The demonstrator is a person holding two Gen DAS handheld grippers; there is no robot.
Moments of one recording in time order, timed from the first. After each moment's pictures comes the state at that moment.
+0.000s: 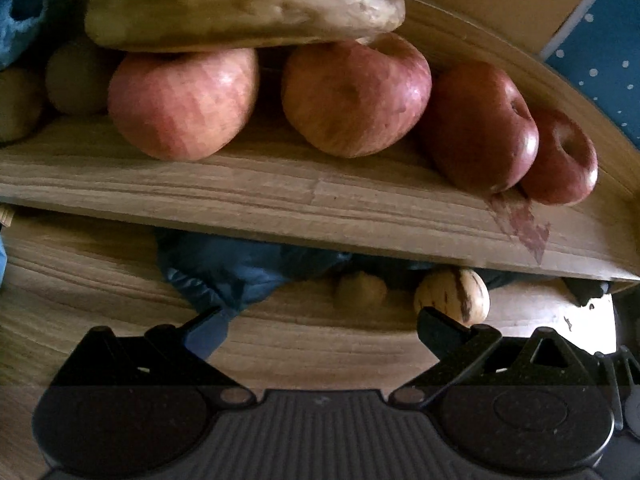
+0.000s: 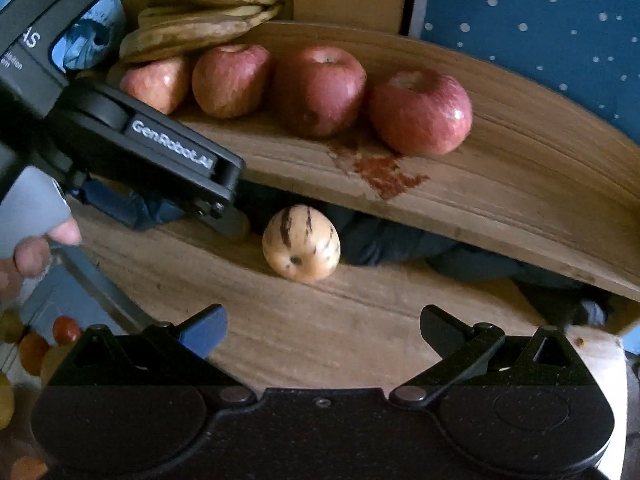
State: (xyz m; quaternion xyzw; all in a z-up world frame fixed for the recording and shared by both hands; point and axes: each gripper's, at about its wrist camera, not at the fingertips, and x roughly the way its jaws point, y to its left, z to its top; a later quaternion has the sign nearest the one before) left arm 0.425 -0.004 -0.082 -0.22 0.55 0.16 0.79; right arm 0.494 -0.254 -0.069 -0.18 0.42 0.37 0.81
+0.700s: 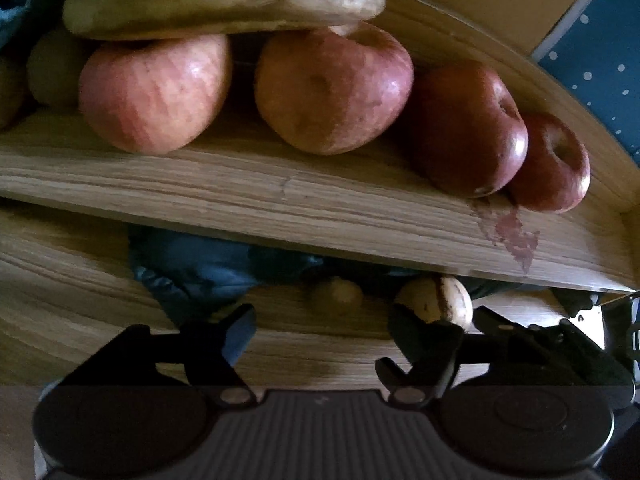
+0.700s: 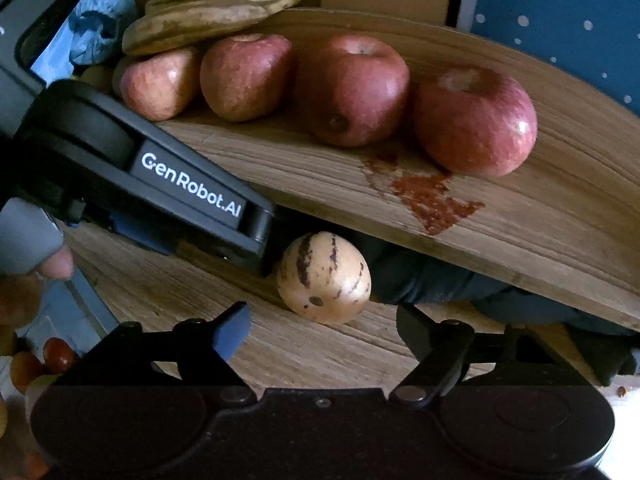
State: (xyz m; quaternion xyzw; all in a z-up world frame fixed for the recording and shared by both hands) left arm 0.423 -0.023 -0.091 -0.24 0.53 0.14 0.80; right arm 0.514 -0.224 -0.087 -0.18 0.42 0.42 0.79
